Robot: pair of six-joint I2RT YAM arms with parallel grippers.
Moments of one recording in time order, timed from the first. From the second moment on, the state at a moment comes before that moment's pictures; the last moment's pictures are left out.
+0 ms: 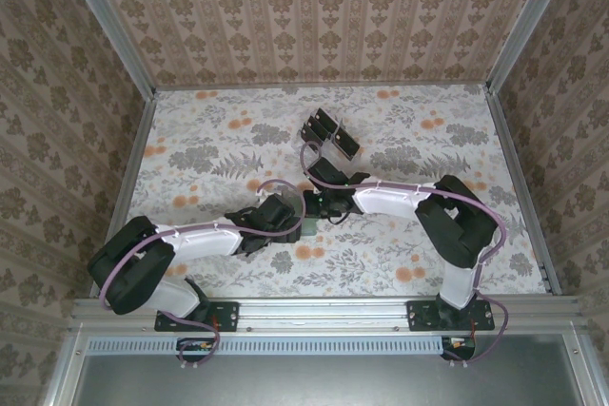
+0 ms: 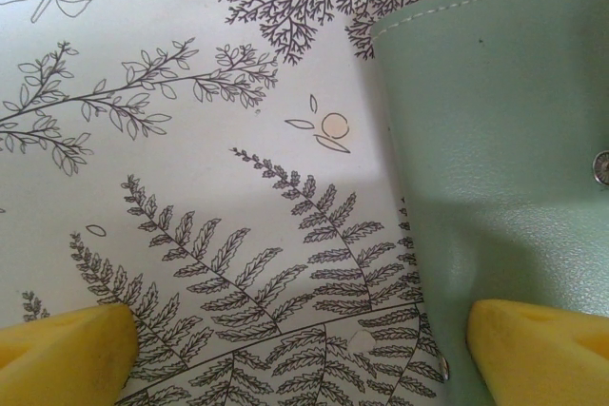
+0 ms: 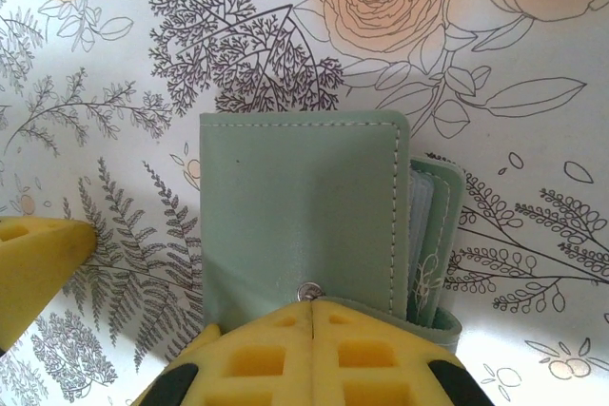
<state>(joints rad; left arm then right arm) -0.88 1.43 0.56 -0.19 -0.26 -0.66 0.77 1.83 1.11 -0.29 -0.14 0.76</state>
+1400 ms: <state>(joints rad) -0.77 0.98 0.47 -0.37 -0.32 -0.84 0.81 1.97 1.30 -0.45 -0.10 0.72</state>
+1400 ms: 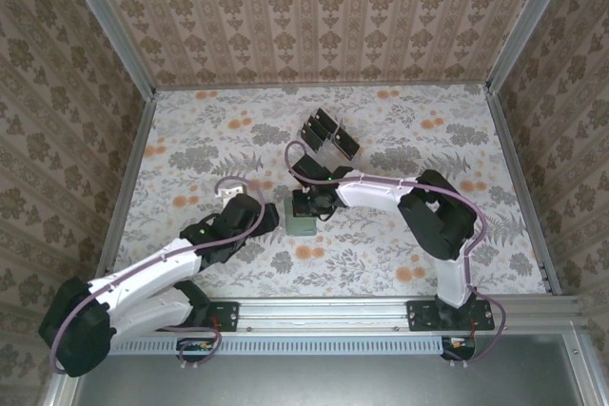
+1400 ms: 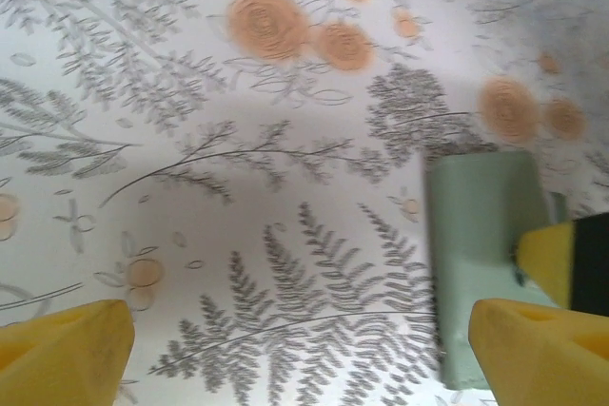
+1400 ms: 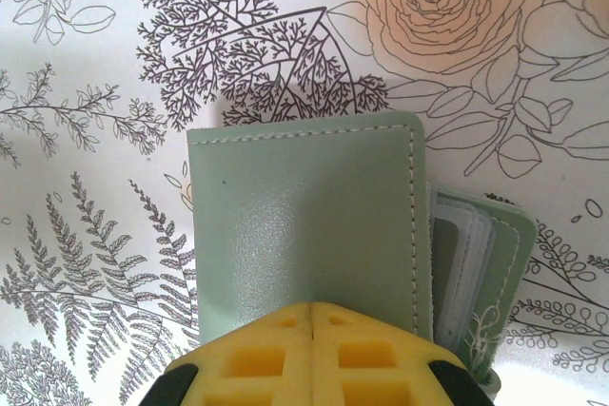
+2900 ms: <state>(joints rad) -0.59 1.57 0.79 -0.25 0.02 -0.54 0.80 1.80 1.14 -0.38 -0.14 0.71</state>
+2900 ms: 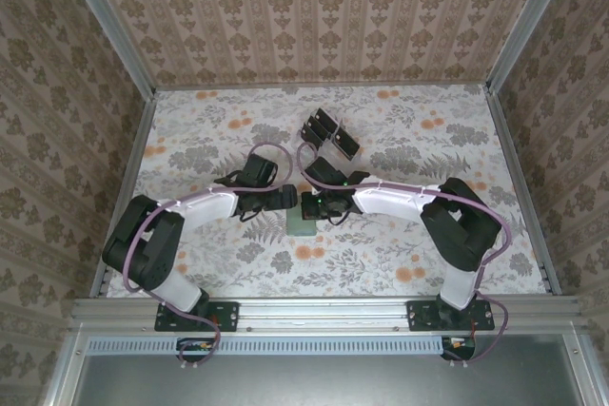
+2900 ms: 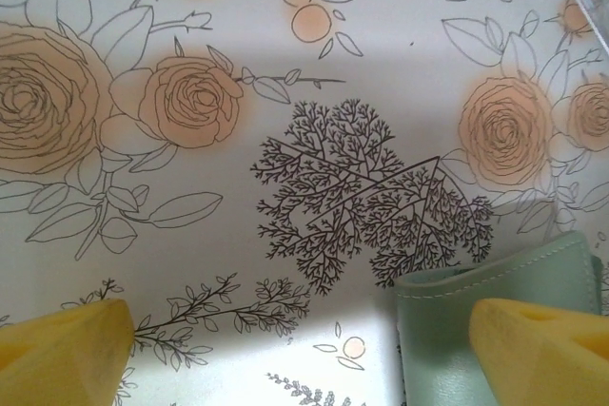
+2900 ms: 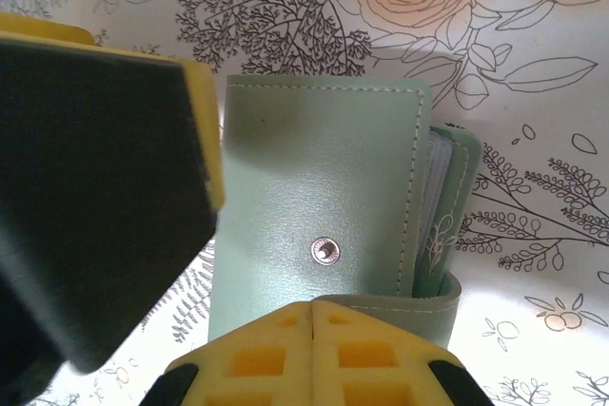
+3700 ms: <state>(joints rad) -0.63 1.64 0.83 -0.28 -0.08 -0.54 0.79 1.83 1.17 -0.38 -0.14 0.71</state>
